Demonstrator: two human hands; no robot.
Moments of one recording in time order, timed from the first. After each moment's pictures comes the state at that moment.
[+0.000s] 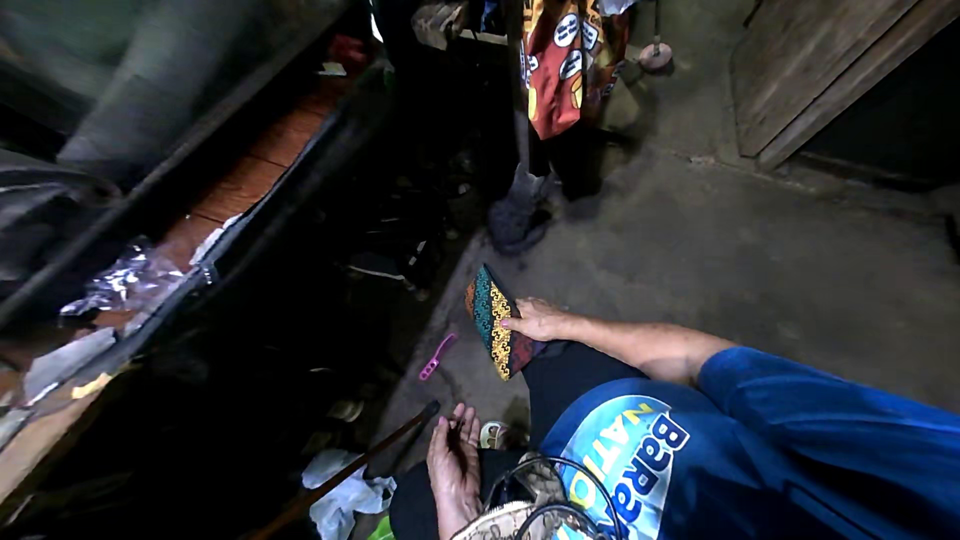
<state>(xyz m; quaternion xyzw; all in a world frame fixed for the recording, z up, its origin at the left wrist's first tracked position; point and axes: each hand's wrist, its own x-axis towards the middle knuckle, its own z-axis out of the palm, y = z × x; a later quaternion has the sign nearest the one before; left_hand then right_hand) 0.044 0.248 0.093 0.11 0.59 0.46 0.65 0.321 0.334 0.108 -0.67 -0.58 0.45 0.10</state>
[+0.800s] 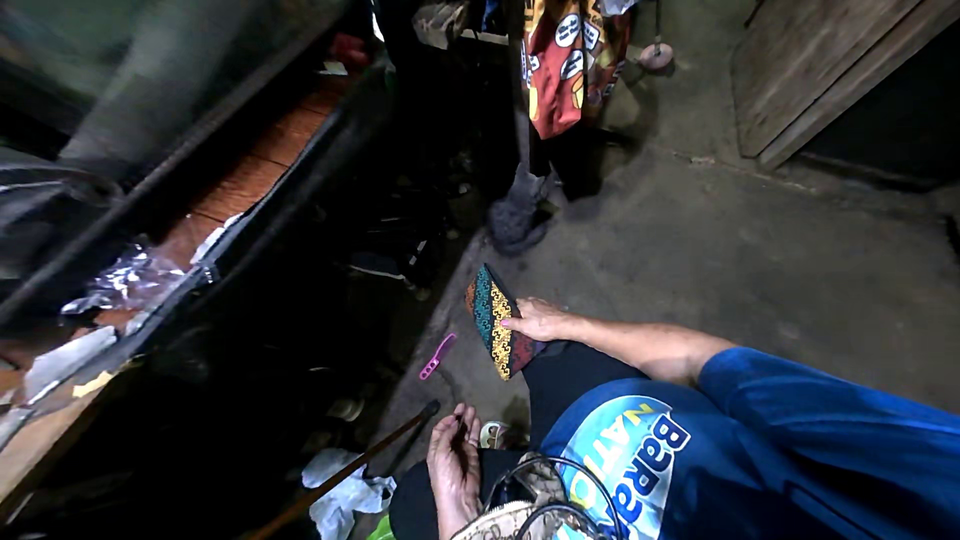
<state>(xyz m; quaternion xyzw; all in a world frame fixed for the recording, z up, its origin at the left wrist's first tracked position) 0.042 0.246 0.092 0.12 0.57 0.47 0.66 0.321 0.334 0.107 -0.67 -0.58 0.44 0.10</state>
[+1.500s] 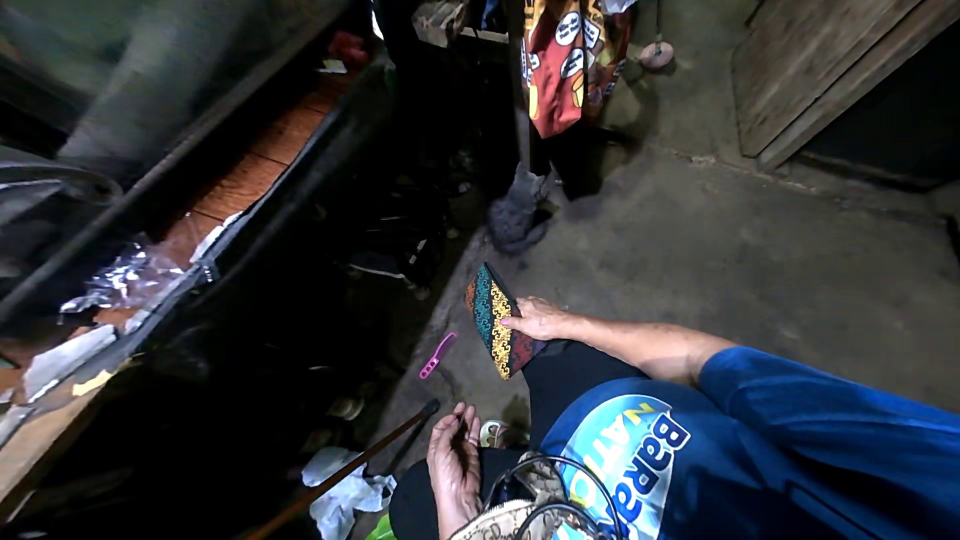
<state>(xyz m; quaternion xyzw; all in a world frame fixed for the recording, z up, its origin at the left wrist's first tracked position) 0.043 0.246 0.092 0.11 0.57 0.47 0.66 0.321 0.335 0.108 -0.67 -0.58 0.45 0.09</state>
